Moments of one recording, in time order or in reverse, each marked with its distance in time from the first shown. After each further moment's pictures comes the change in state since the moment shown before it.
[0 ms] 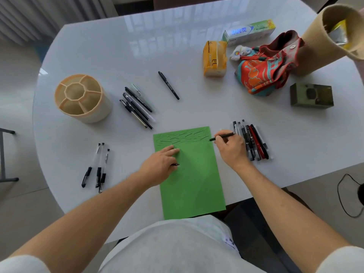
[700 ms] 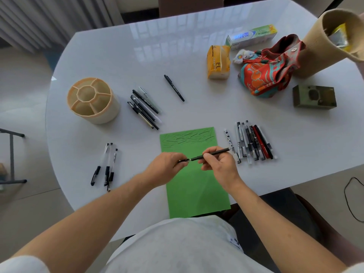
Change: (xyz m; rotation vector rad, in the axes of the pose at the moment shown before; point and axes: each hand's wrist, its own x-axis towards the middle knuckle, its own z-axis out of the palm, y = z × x) left_hand -0.016 0.029 -0.028 -0.242 0.081 -0.085; right_hand -0.071 -0.036 0.031 0.722 -0.184 0.239
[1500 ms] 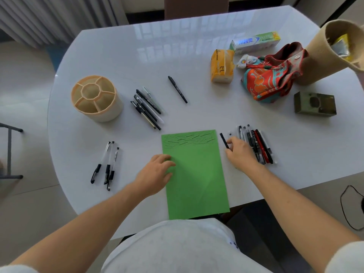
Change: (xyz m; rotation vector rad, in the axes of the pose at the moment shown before) left_hand -0.033 -0.045 0.022 0.197 0.062 -0.046; right_hand 0.073 -0.008 -0.069 -1.142 0.043 0.041
